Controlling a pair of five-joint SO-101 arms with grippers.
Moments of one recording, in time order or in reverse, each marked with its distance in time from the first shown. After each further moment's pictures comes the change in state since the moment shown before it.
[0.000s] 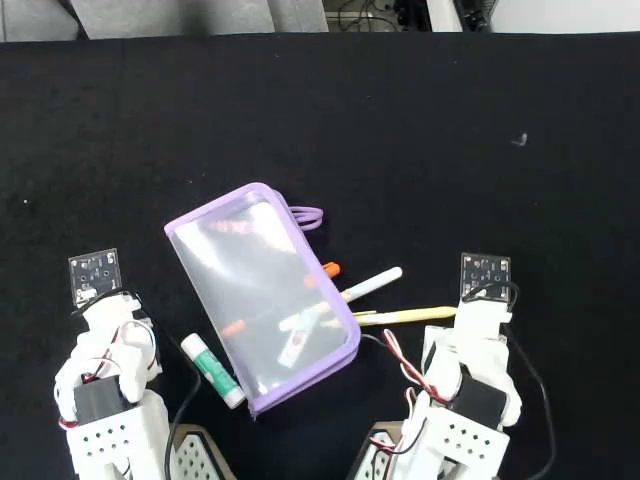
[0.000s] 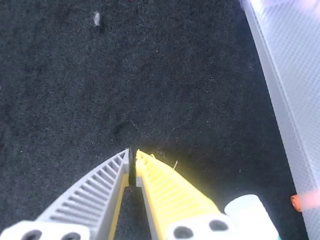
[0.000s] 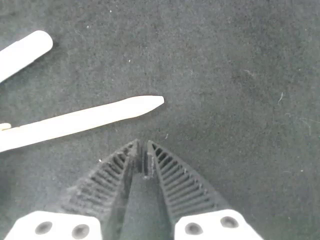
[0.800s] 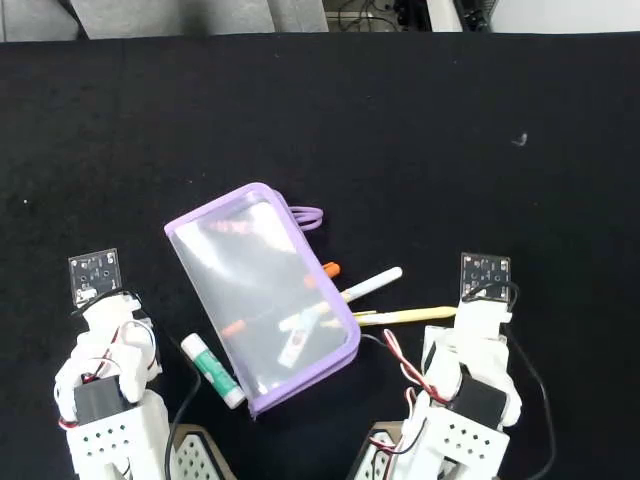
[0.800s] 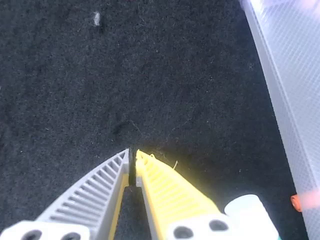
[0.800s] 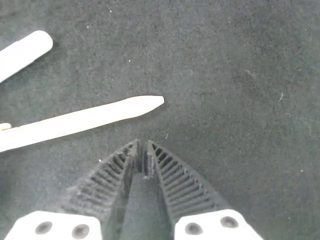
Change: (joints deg) left arm 0.0 0.0 0.0 0.0 0.0; right arm 0.0 0.0 0.0 0.0 0.0
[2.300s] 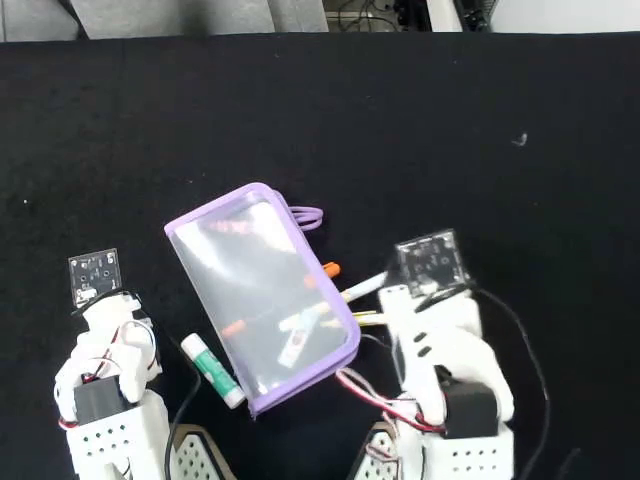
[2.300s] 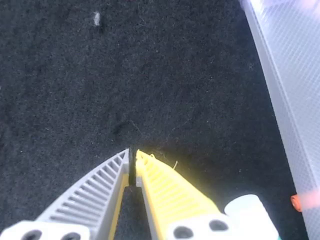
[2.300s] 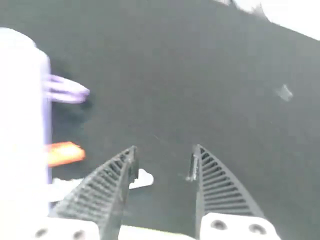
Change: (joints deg) left arm 0.0 0.0 0.0 0.0 0.0; right arm -27.0 2.5 -15.4 -12.9 0.4
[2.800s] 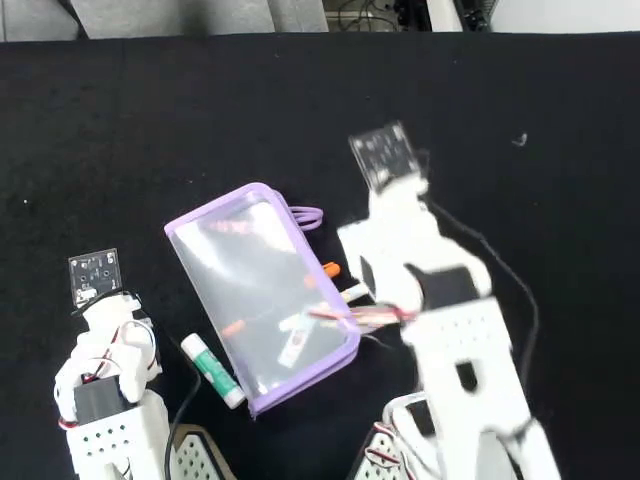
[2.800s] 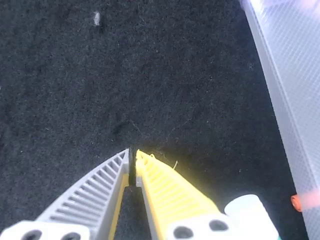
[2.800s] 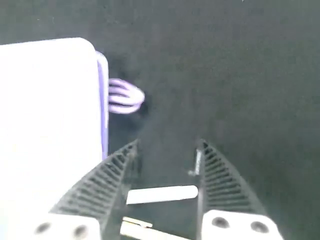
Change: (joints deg) left arm 0.0 0.0 0.0 0.0 0.0; right arm -11.1 54.9 -33.9 -4.8 -8.0
